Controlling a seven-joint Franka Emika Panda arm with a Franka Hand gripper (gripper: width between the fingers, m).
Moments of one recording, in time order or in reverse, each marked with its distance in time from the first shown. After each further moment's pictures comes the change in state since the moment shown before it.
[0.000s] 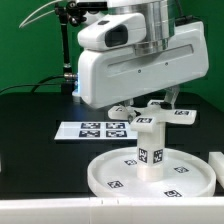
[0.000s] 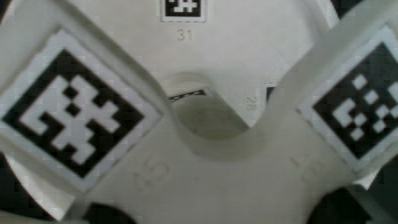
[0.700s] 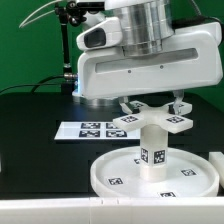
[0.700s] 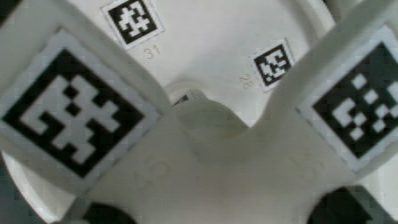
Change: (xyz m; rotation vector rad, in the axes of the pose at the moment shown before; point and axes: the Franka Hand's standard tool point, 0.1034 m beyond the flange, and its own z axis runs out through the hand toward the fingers) arm 0.005 -0.002 0.001 0.047 0.045 0.642
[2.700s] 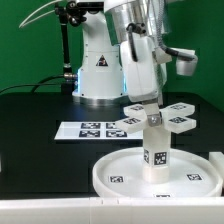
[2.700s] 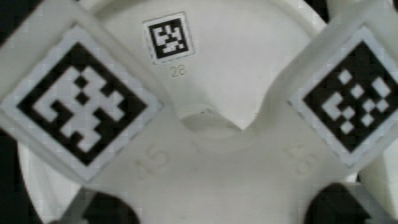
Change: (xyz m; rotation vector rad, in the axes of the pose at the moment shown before) arm 0.002 -0.004 0.001 0.175 0.074 1.543
